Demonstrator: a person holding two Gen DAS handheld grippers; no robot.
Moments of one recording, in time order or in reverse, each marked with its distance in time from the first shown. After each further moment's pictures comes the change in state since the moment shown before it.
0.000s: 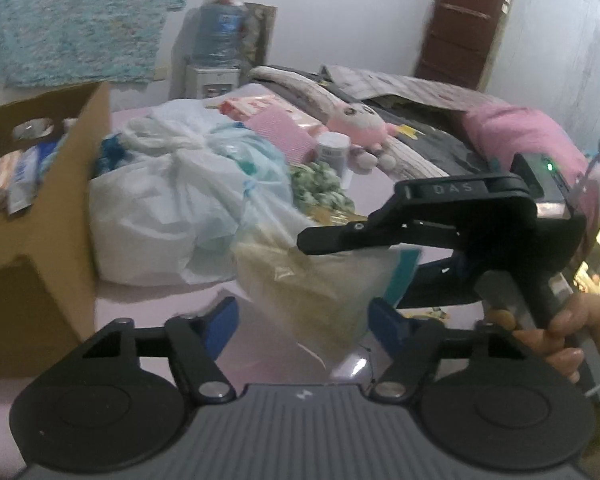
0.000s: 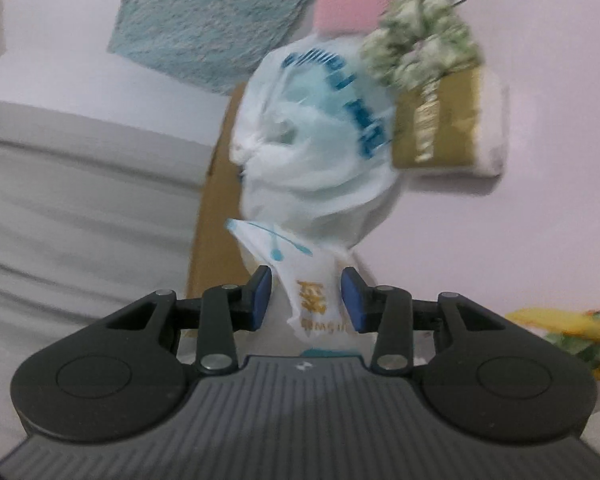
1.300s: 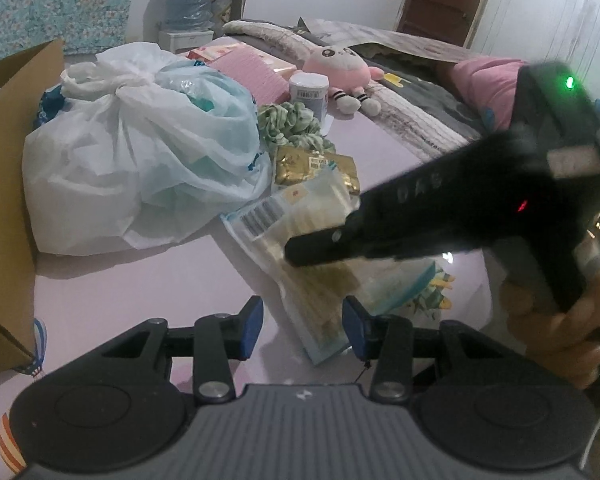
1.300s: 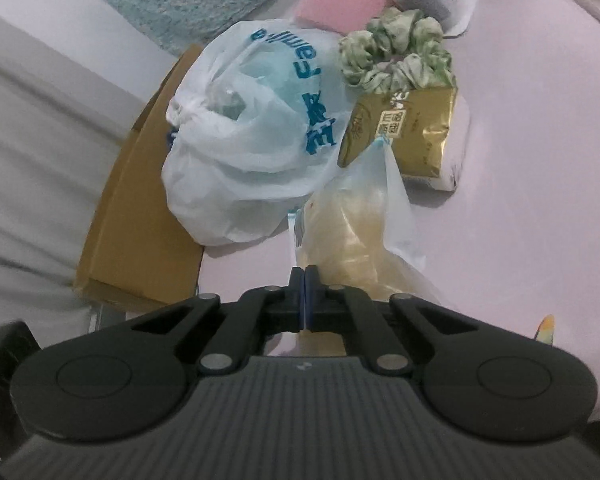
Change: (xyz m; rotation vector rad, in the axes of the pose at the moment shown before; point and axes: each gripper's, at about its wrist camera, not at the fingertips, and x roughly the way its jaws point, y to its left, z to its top) left arm 0.047 -0.008 -0.018 0.024 0.116 -0.047; right arm -0.005 0.016 -0.003 -0.256 0.040 -0.290
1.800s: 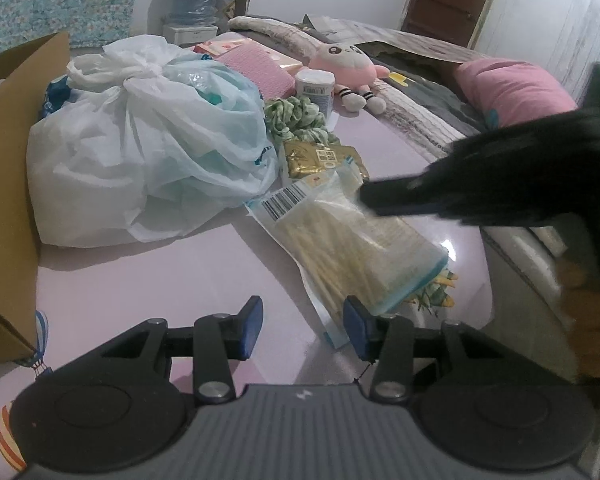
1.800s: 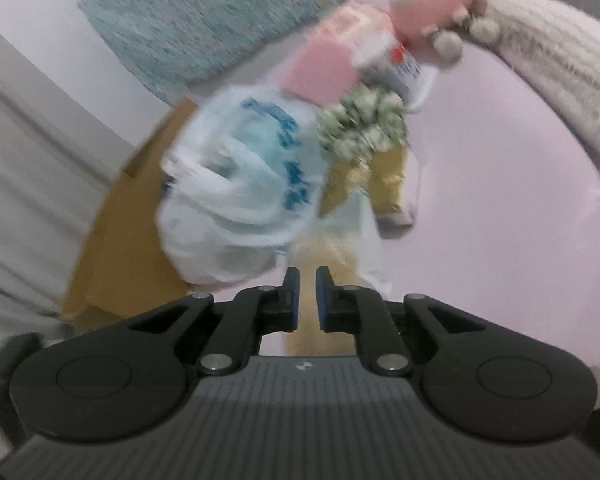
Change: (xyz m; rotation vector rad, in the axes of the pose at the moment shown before) left arm 0.000 0.004 -0.002 -0.021 0.005 -0.004; right arm -0.047 0.005 -0.005 -0.026 -0.175 -0.046
